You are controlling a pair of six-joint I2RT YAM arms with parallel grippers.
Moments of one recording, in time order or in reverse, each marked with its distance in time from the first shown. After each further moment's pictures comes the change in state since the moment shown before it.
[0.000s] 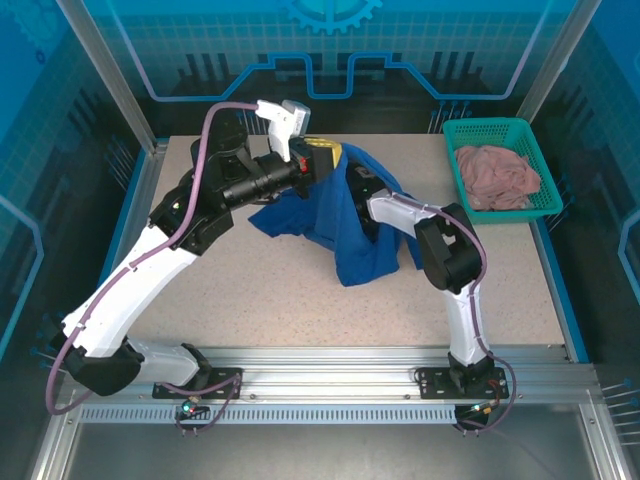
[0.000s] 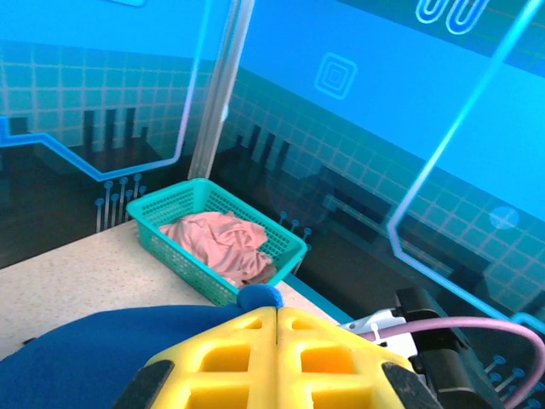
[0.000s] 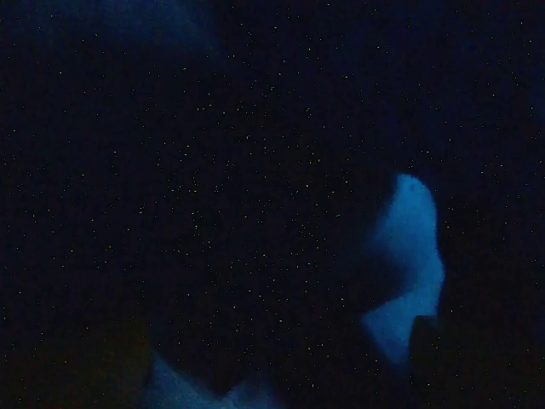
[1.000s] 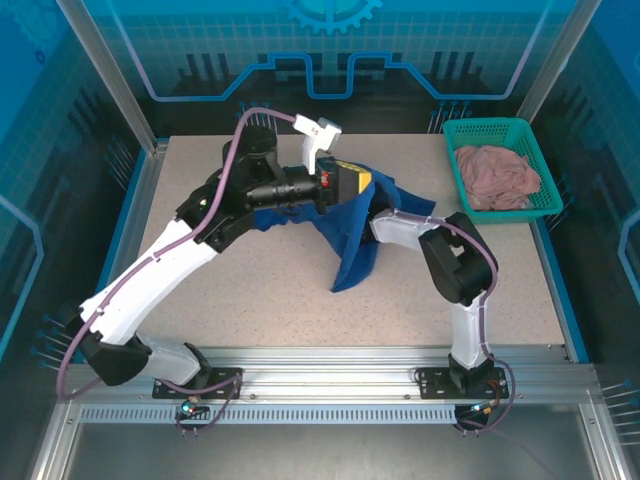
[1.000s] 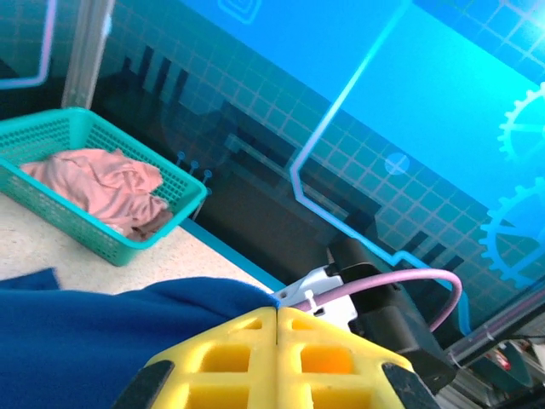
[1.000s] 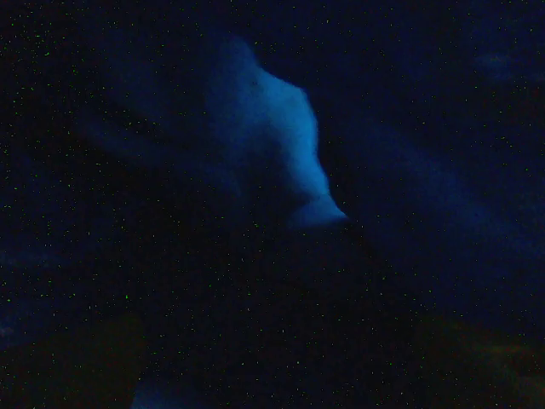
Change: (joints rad) left arm -0.053 0.053 -0.026 0.024 0.225 -0.115; right arm 0.051 -0.166 -0.314 0.543 0.014 0.031
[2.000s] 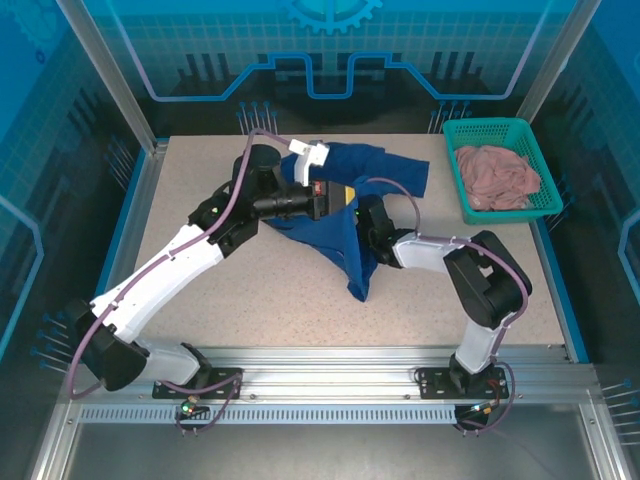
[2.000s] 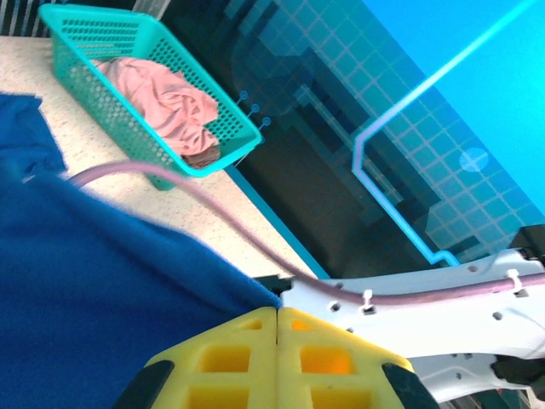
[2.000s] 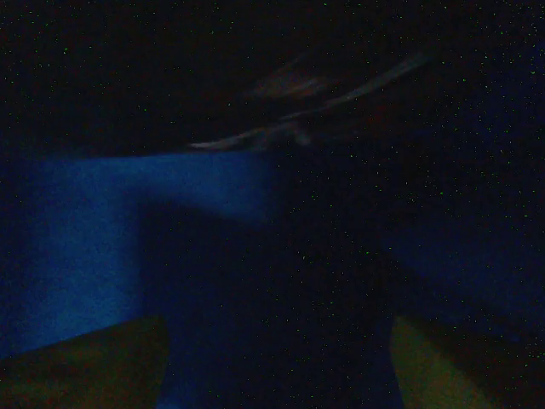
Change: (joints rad) left arm 0.077 -0.010 -0.238 0.089 0.035 -0.144; right arm 0.019 -0.208 -0.321 0.265 -0.012 0.171
